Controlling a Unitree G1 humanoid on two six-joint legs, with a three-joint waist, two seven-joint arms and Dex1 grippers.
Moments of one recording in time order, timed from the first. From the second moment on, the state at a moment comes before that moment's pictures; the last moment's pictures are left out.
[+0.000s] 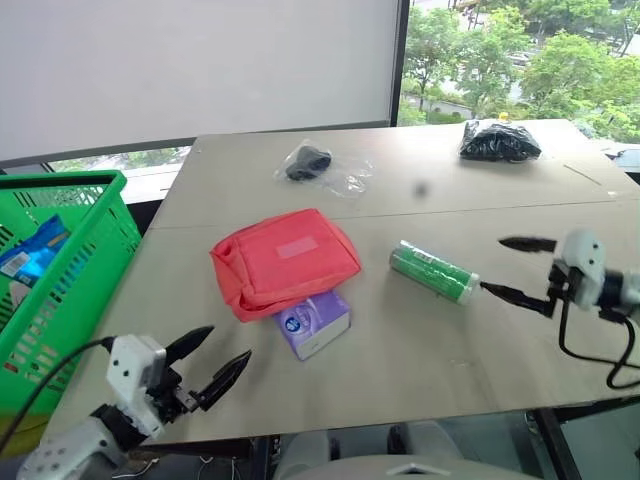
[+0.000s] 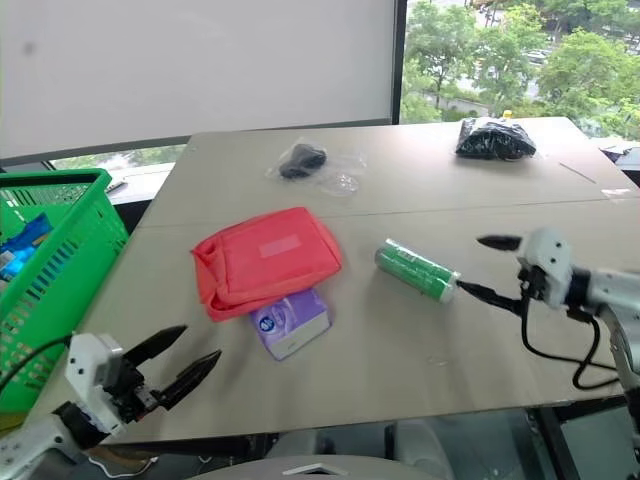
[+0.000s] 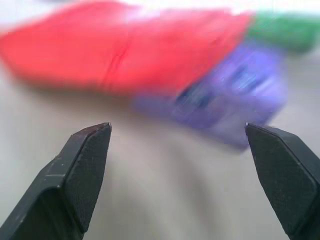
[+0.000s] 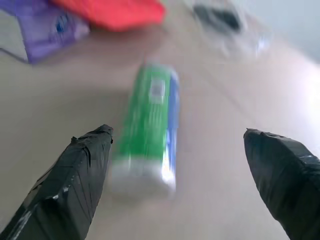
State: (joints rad) left arm 0.69 0.57 0.49 -0.55 -0.71 0.25 -0.89; right arm -0.19 -0.80 -0.11 -0.10 0.34 0.10 1.14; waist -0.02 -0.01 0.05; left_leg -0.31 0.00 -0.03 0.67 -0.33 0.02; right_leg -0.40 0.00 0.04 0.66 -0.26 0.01
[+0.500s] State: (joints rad) left arm 0.80 0.57 0.65 -0.75 -0.87 0.36 -0.82; right arm -0.62 -0.46 0.41 0.36 -0.24 -0.47 0.91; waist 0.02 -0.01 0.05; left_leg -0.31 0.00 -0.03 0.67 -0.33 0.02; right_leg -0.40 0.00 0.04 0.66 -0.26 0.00
